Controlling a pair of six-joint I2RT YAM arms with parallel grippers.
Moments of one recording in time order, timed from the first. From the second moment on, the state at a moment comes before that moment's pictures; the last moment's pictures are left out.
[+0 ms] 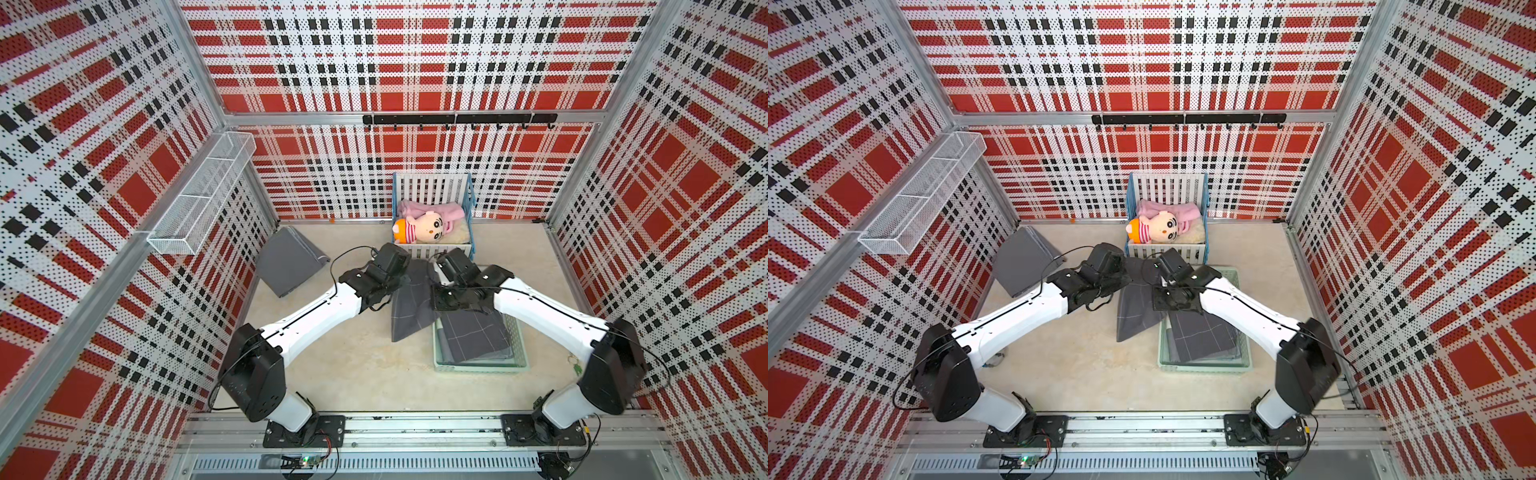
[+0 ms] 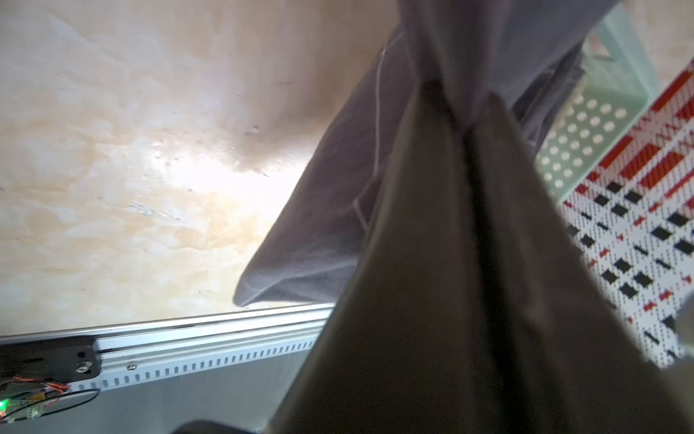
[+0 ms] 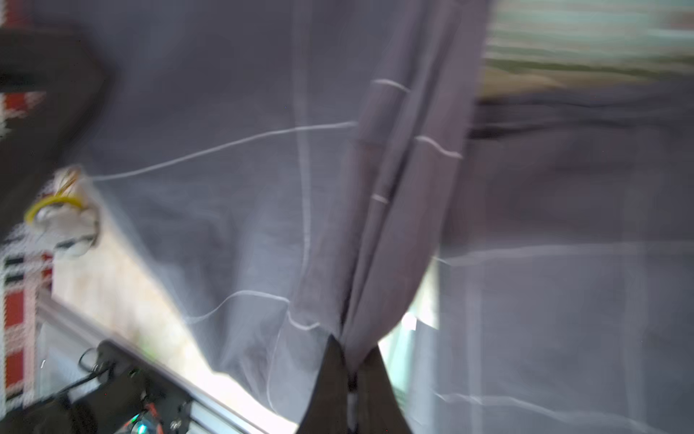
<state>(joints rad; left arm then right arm) -0.72 1.56 1.28 -0.46 -0.25 -1.00 0.68 1.51 1.25 -0.77 -0.05 0.61</state>
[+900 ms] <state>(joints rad) -0.87 2.01 1.44 -0.34 -0.17 -1.06 0.32 1.23 0.80 -0.84 0.02 0.63</state>
